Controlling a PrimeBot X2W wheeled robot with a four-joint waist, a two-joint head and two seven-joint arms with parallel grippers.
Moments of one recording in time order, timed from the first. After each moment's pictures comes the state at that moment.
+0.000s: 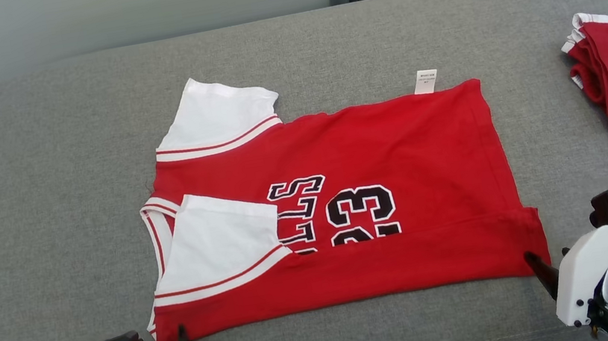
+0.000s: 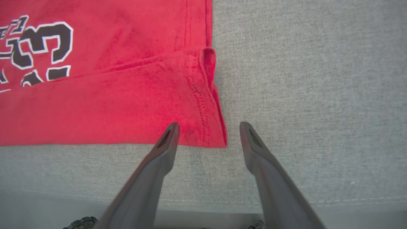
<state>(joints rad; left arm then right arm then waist) -0.17 0.34 -0.62 0.43 -0.78 0.37 -0.05 -0.05 -0.07 -0.13 0.13 0.27 0.13 0.63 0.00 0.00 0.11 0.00</state>
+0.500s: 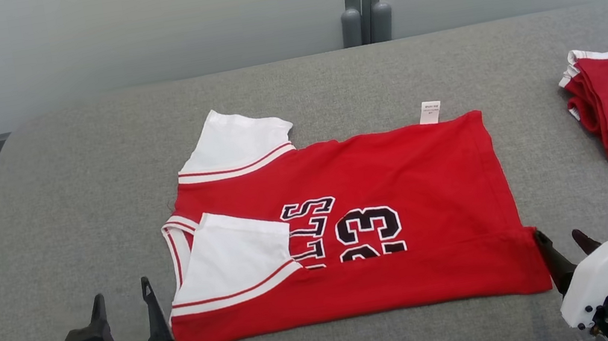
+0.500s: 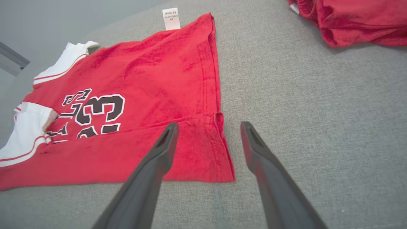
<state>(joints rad) -0.15 0.37 -0.55 0.28 -0.70 0.45 -0.24 0.00 -0.05 -0.16 0.12 0.31 0.13 0.36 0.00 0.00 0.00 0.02</state>
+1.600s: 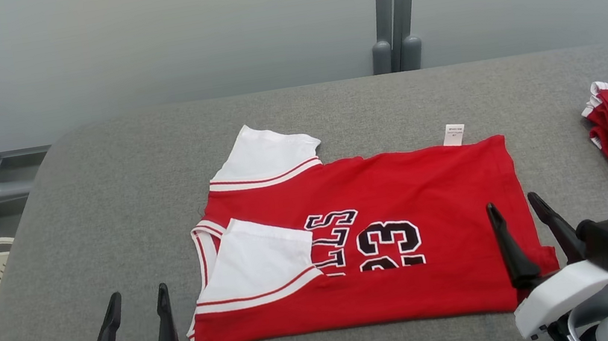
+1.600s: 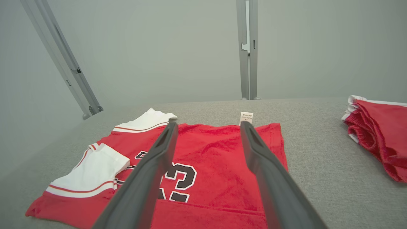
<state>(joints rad) 0.03 0.26 -0.26 0.12 -0.45 0.02 -0.26 -0.02 -0.05 0.05 0.15 0.22 0.13 -0.15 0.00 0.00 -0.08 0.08</state>
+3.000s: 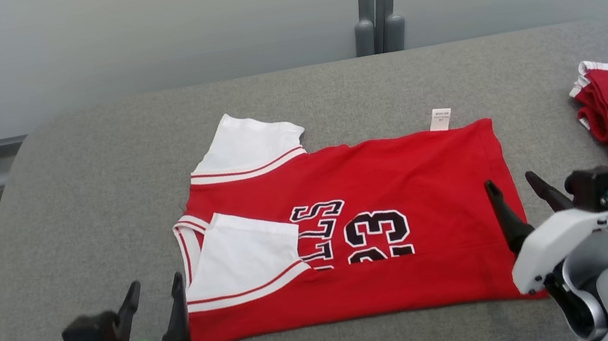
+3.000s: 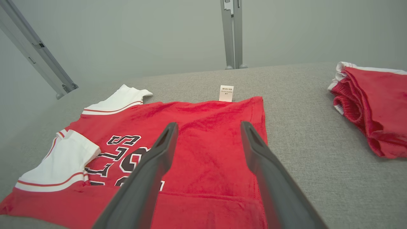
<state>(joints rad) -0.03 0.19 -0.20 0.28 -0.44 -0.05 -0.14 -0.10 -0.05 -0.01 0.20 0.22 0.13 0.02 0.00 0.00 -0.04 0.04</state>
